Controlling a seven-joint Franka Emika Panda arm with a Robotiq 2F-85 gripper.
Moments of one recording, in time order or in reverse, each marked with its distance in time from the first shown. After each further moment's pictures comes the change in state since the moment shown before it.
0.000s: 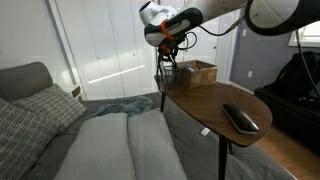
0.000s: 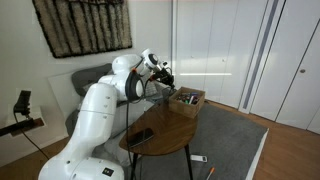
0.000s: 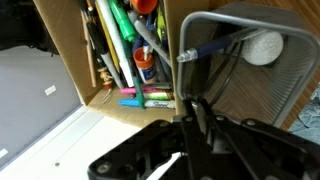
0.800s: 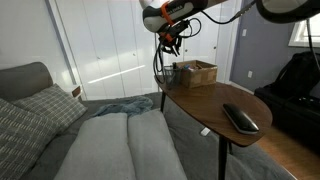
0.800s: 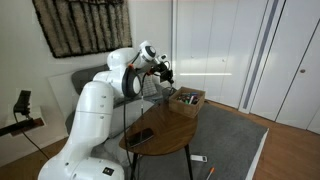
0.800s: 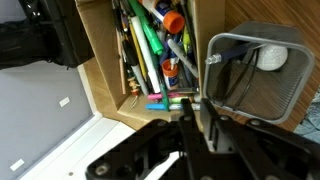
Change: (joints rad) arm 0.017 -0.078 0.002 0.003 0.003 -0.134 0.001
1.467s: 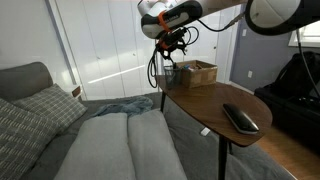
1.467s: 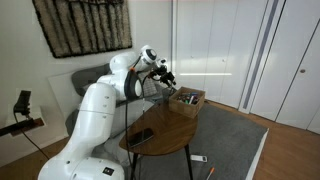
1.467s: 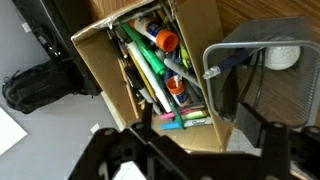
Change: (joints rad) arm 0.003 0.077 -0.011 0.074 0.000 -0.082 0.227
